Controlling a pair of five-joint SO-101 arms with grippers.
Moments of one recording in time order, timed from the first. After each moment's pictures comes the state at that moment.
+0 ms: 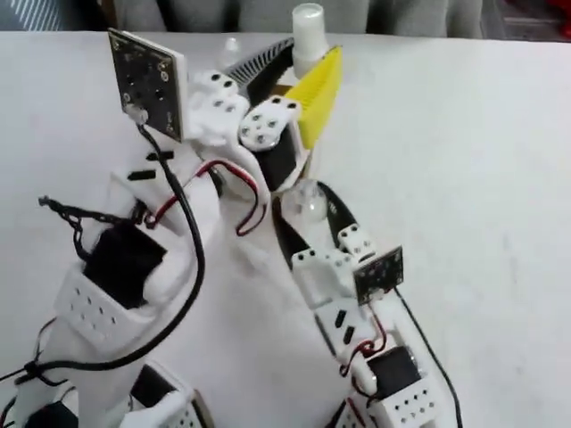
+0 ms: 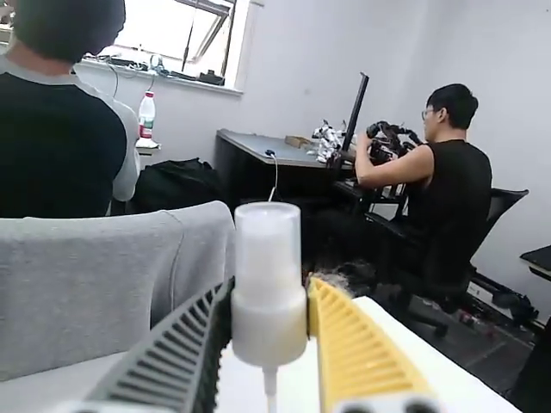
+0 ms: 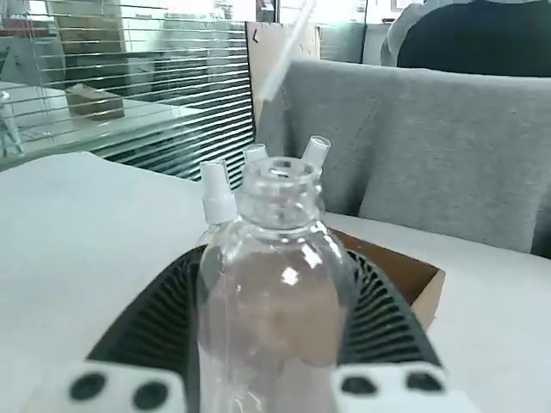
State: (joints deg) left arm 30.7 -35.2 4.7 36.9 14.8; right arm -28.8 -100.6 94.9 10.0 -0.7
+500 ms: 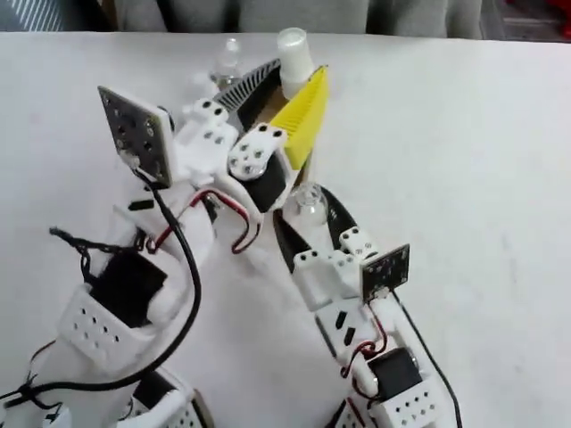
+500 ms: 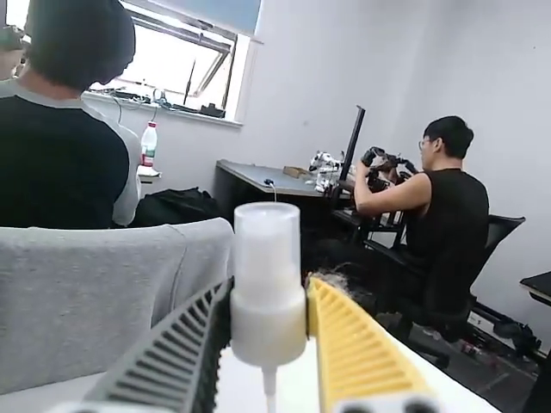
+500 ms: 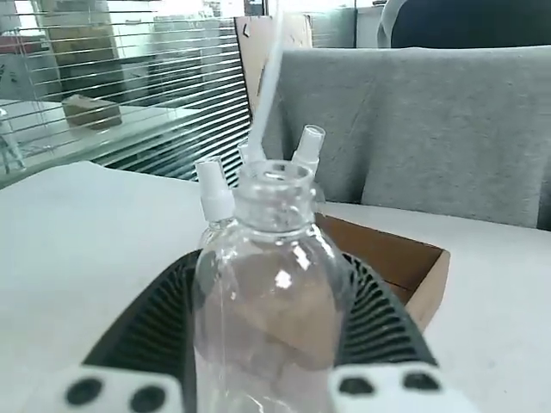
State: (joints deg) left arm 30.1 -46.2 24.9 23.2 14.8; right arm -28.8 -102.2 94.9 13.3 -4.0
